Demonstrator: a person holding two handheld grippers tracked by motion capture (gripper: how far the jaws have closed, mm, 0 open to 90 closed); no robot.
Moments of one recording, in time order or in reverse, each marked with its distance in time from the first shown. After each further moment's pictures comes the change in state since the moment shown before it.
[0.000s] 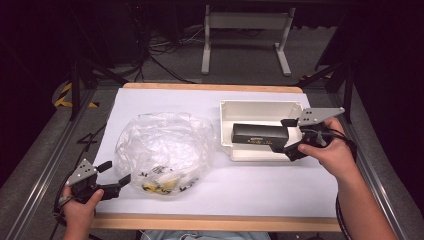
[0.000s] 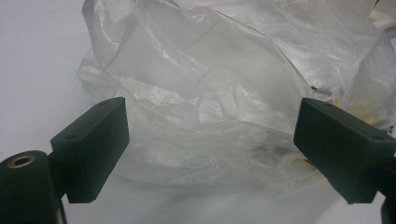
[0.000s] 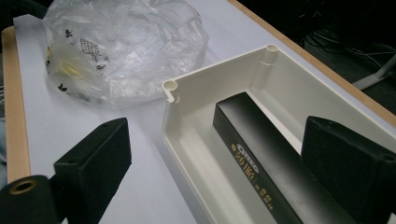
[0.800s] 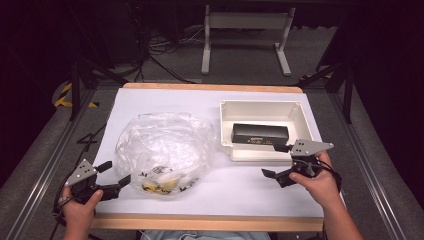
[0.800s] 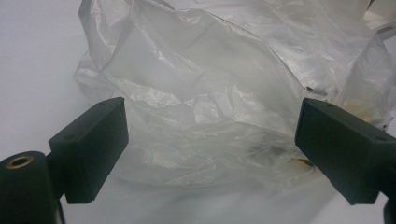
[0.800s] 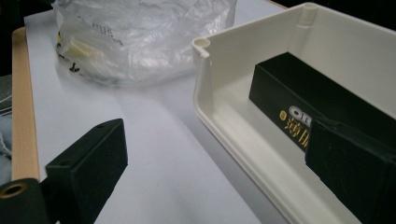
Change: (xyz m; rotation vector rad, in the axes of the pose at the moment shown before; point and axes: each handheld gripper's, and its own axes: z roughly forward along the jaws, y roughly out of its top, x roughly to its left) left arm -0.001 0.000 -0.001 -0.009 -0.015 0.005; right arm 0.035 -0.073 0.034 -0.075 0.015 0.060
